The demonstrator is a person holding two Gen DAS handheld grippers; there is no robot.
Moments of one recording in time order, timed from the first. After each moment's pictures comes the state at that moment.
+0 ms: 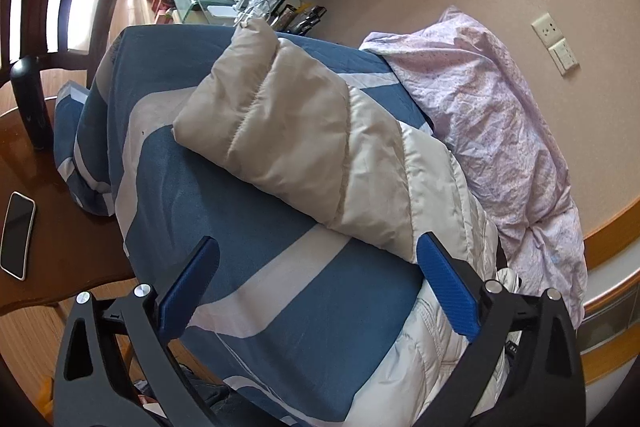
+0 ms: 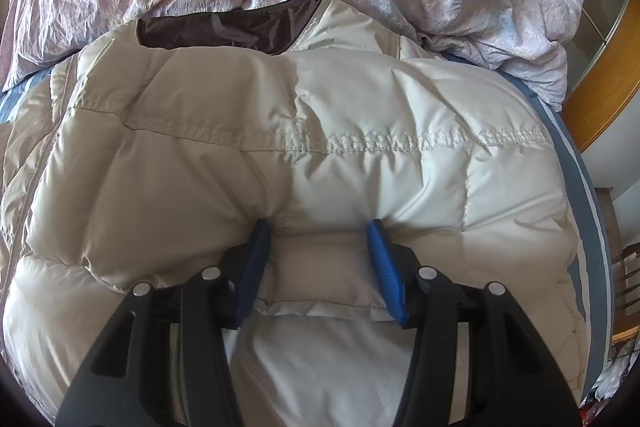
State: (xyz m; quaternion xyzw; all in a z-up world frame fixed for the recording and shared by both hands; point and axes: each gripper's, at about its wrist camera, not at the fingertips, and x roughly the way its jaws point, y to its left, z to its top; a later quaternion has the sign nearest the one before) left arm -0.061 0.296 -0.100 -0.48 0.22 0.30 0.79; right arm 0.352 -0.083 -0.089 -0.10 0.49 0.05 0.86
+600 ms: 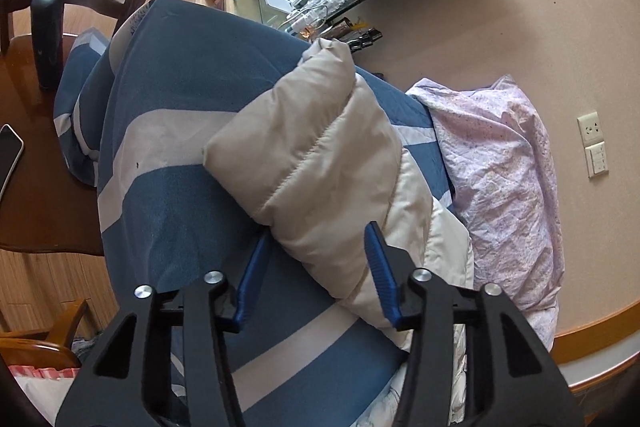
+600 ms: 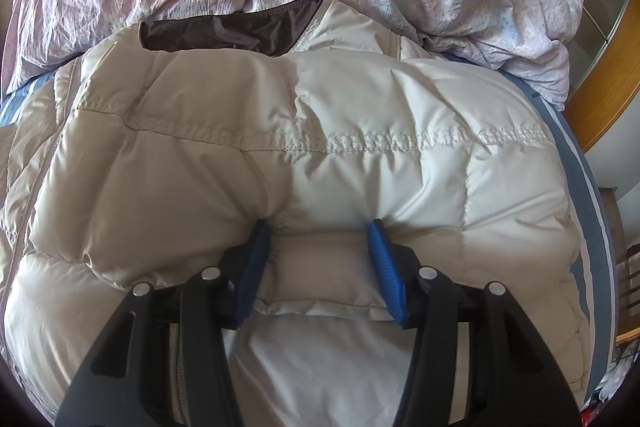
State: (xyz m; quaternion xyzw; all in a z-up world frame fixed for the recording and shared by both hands) left arm -0.055 0.349 -0.126 -0.59 0.16 0.35 0.71; right arm 0.352 -0.086 -0.088 -0.10 0.49 0.05 0.86
